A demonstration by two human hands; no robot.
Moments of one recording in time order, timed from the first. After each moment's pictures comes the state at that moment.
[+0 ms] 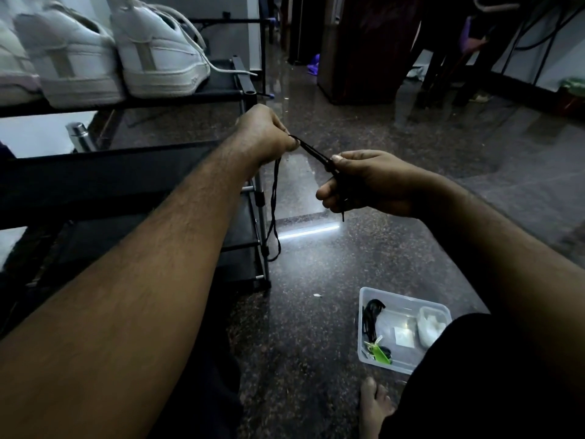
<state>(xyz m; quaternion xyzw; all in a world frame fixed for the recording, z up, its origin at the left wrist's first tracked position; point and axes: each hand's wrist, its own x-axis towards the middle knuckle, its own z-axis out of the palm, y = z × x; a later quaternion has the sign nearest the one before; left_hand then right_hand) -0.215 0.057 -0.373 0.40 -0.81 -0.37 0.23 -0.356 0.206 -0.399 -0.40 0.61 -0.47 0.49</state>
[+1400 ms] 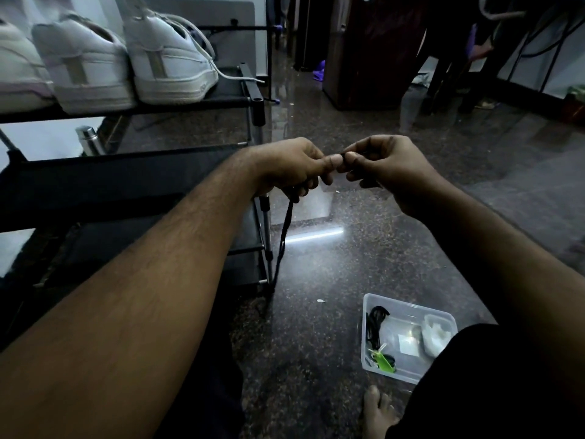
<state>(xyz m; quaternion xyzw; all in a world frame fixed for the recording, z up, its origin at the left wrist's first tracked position) -0.218 0.066 -0.379 0.23 -0.85 -0.47 0.02 -0.369 0.200 -0.401 -0.45 0.70 -0.51 0.21</state>
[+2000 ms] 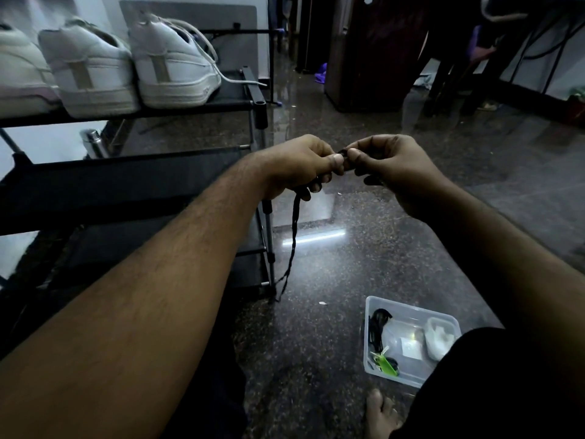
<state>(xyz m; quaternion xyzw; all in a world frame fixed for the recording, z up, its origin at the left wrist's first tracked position) -0.220 0.077 -0.376 0.23 -0.83 -0.50 0.07 -0.367 0.202 -0.397 -0.46 0.68 -0.53 0.20</state>
